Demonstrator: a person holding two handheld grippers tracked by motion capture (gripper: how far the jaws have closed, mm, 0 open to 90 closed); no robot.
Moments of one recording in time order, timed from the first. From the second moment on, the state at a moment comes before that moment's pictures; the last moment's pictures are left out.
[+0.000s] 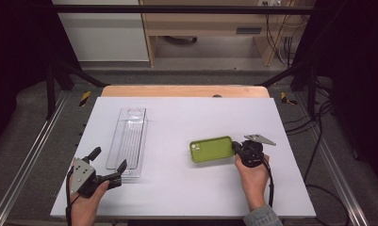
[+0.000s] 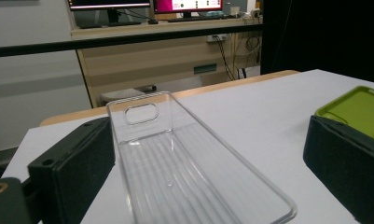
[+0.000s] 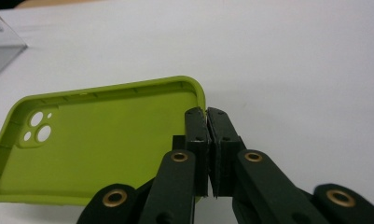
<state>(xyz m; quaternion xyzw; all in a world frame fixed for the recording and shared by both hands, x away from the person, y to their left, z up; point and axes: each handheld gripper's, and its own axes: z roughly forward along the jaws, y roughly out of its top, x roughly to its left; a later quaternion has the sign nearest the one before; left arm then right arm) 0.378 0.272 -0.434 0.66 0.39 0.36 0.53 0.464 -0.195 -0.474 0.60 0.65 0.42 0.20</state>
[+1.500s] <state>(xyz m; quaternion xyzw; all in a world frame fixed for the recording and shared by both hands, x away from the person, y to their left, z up) 0.409 0.152 -0.396 0.71 0.37 0.32 0.50 0.435 -0.180 -0.430 0.56 0.59 0.48 0.31</state>
